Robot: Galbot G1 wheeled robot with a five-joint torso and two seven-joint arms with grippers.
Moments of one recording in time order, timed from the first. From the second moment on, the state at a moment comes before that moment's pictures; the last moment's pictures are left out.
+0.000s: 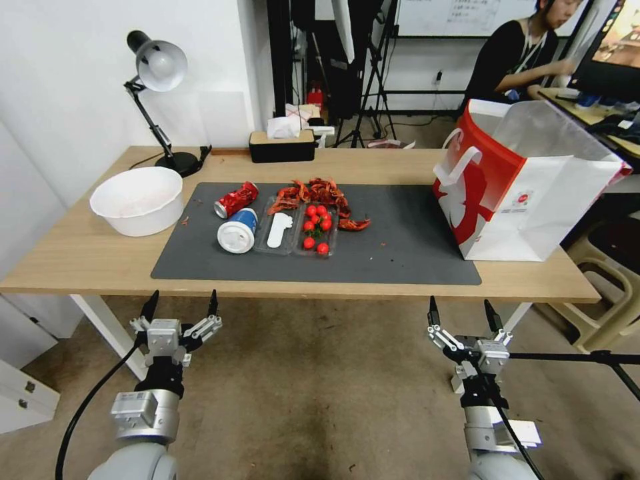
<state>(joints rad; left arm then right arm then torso) 1.71 -1.53 -0.65 -2.21 -0.05 -0.05 0.04 -1.69 1.22 0.40 2.00 0.17 0.46 0.32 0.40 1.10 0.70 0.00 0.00</state>
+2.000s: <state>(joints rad) 1.09 -1.19 -0.38 -1.74 -0.42 0.10 -0.04 -1.67 1.32 0.40 1.98 0.10 0.39 0.33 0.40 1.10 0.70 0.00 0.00</state>
